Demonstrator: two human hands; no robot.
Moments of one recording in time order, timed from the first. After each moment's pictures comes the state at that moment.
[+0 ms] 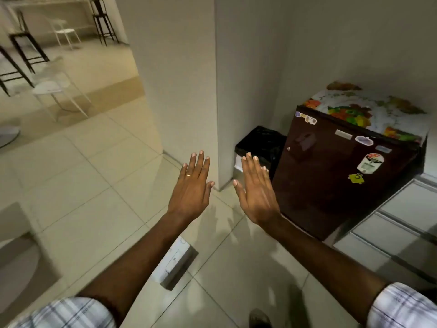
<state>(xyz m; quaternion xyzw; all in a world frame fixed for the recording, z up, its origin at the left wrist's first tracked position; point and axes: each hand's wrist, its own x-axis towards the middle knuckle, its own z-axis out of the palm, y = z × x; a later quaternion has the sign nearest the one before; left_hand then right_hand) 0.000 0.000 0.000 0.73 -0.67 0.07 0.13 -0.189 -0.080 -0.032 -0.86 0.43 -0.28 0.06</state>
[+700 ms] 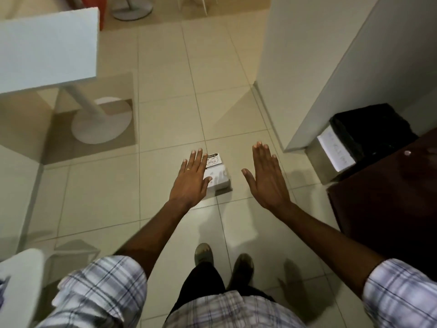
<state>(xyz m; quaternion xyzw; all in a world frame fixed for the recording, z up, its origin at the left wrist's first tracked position) -0.010 0.124 -0.144 0.92 -0.38 -0.08 0.05 -0.142 -0.085 -0.144 -0.97 0.17 -0.07 0.14</state>
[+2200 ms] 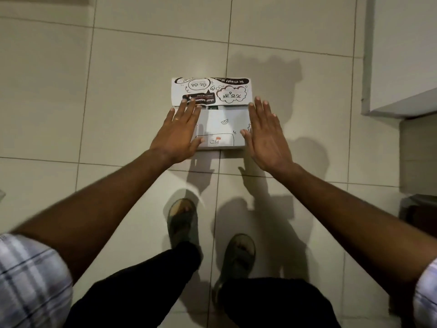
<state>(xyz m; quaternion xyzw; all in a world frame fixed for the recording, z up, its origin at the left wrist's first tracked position) 0.223 0.079 -0.681 0.93 -0.32 -0.20 0.02 0.135 -0.164 -0.686 -0.98 0.04 0.12 0.15</state>
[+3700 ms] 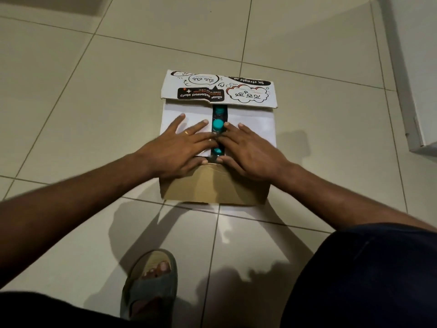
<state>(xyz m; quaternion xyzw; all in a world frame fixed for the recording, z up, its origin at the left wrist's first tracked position) 0.234 0.083 -0.862 0.88 -0.47 -0.06 -0.06 0.189 -0.155 -0.872 -0.96 -0.27 0.08 0.05</state>
